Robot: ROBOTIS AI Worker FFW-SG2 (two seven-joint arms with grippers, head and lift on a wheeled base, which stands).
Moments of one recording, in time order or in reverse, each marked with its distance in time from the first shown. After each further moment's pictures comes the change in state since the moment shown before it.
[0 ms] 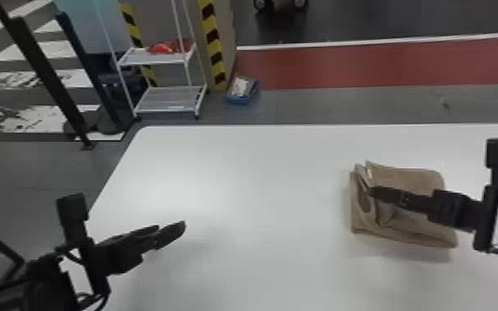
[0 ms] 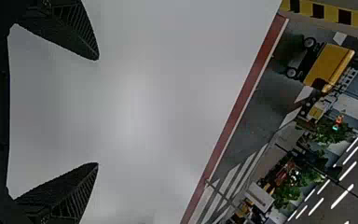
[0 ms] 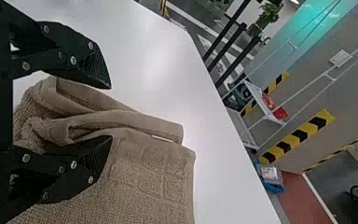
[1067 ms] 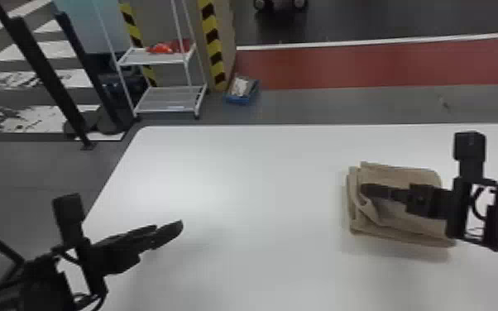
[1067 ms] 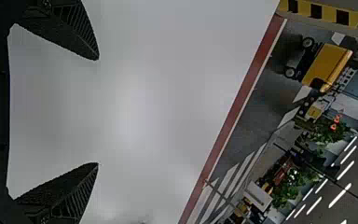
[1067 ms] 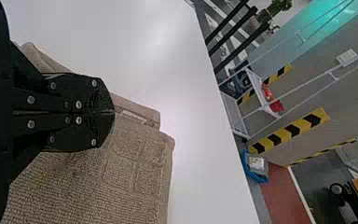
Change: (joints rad) left arm 0.000 0.002 0.013 -0.003 0.001 0.002 -0.012; right arm -0.042 0.001 0.104 0.127 0.042 -0.197 -0.118
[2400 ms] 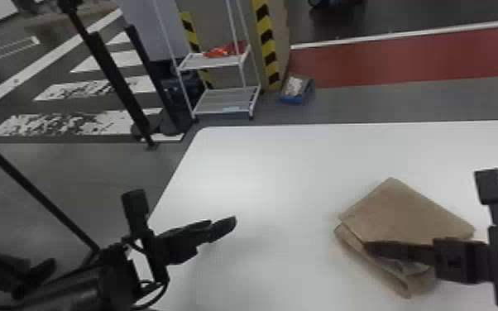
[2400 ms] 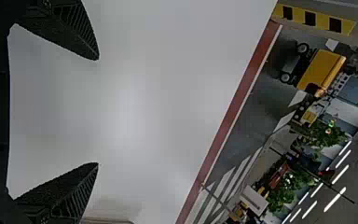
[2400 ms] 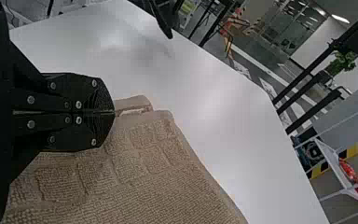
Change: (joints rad) left arm -0.007 -0.001 0.020 0.004 0.000 -0.002 0.002; right arm 0.194 0.000 0.213 -0.285 -0.037 0.251 0.161
